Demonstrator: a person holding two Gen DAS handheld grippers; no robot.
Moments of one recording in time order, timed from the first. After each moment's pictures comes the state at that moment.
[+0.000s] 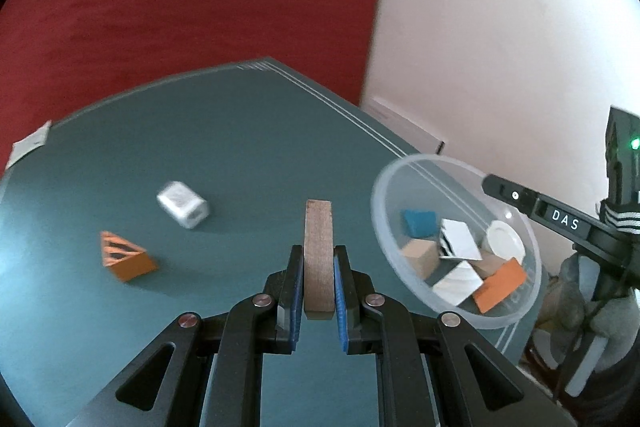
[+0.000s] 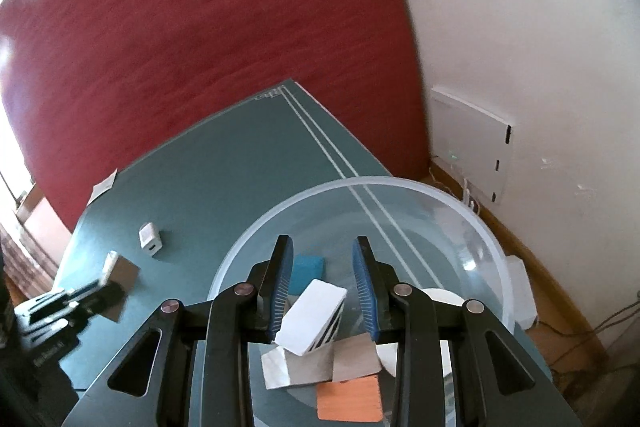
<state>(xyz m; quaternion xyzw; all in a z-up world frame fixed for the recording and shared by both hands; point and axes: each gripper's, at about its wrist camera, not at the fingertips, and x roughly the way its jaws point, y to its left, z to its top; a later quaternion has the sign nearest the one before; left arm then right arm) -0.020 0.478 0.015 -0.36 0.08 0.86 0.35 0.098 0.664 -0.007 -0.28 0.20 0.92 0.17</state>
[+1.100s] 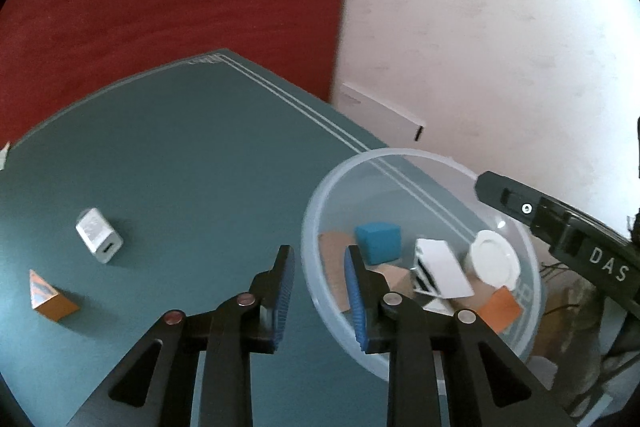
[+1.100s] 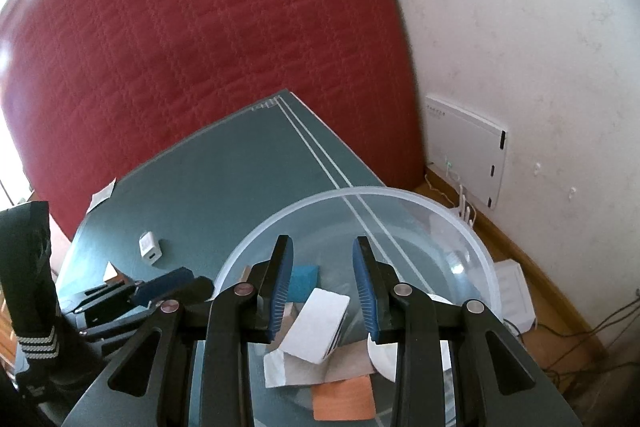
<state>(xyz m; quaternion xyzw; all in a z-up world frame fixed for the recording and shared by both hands) -0.035 0.528 -0.001 -0.37 0.11 0.84 0.38 0.101 0.669 -0.003 -0.27 0.20 0.93 0.17</state>
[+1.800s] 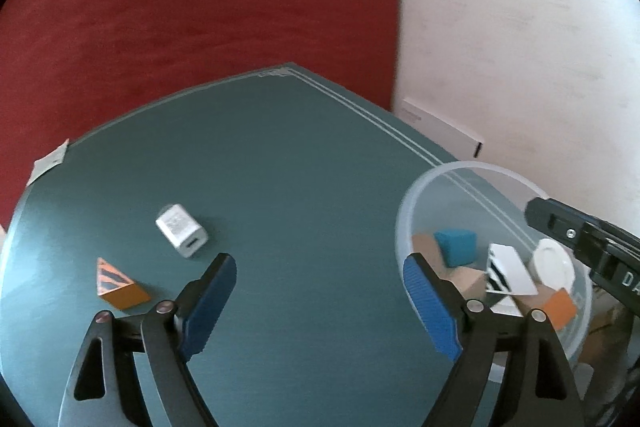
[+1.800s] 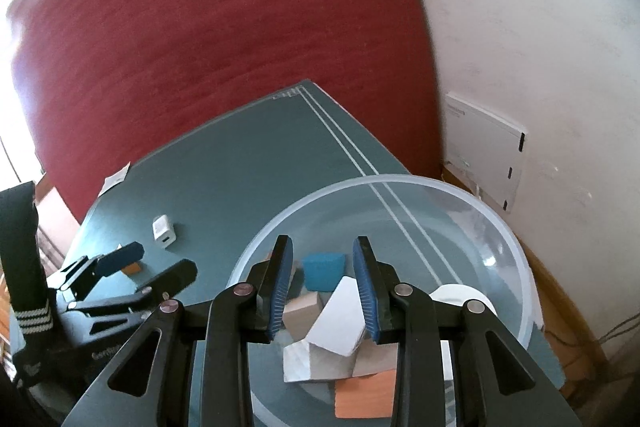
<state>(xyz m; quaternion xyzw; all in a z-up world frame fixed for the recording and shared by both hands) -0.038 0.502 -0.003 -0.33 0.12 0.89 0.28 0.101 0.649 -0.010 -0.27 0.18 0.93 0.14</state>
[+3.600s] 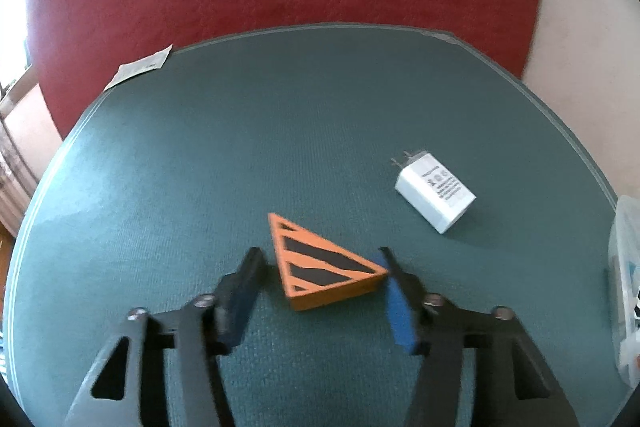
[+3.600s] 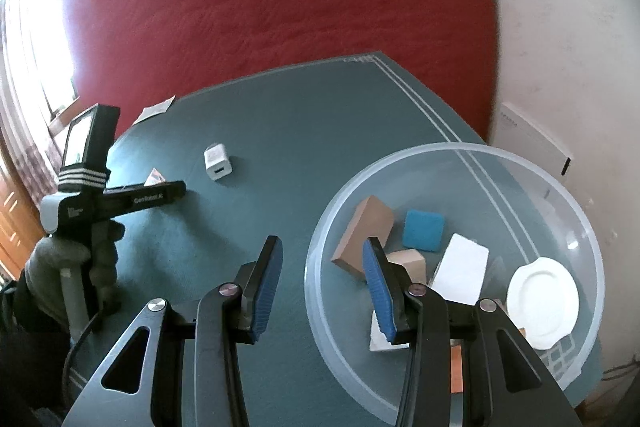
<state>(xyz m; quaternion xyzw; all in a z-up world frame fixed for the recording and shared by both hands) -0.114 0.417 -0.049 -0.40 0.07 0.90 0.13 0.087 0.574 -0.034 -0.32 0.10 0.94 0.06</state>
